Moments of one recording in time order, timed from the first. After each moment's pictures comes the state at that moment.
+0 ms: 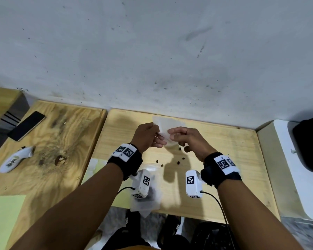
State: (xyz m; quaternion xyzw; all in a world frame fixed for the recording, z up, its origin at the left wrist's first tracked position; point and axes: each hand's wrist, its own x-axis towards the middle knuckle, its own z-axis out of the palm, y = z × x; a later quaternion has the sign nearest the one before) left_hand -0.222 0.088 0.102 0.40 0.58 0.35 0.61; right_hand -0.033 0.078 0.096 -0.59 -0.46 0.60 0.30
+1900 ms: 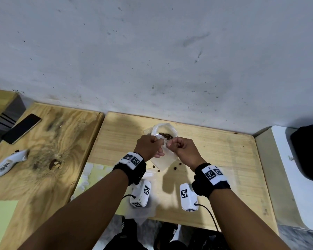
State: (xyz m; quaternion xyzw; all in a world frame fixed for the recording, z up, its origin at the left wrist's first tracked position) left_hand -0.201 0.093 0.071 0.42 0.63 0.28 0.59; right_hand -0.038 0.076 0.062 -0.61 -0.50 0.52 0.33
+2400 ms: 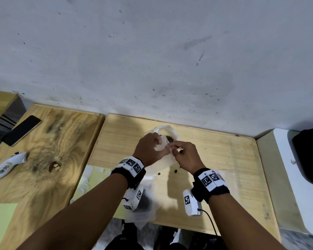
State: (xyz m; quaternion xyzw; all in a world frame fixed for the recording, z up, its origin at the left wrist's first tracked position) left_hand -0.209 0.092 0.063 0.66 0.60 0.27 0.37; right_hand -0.036 0.079 0.051 -0.63 -0.63 0.38 0.26
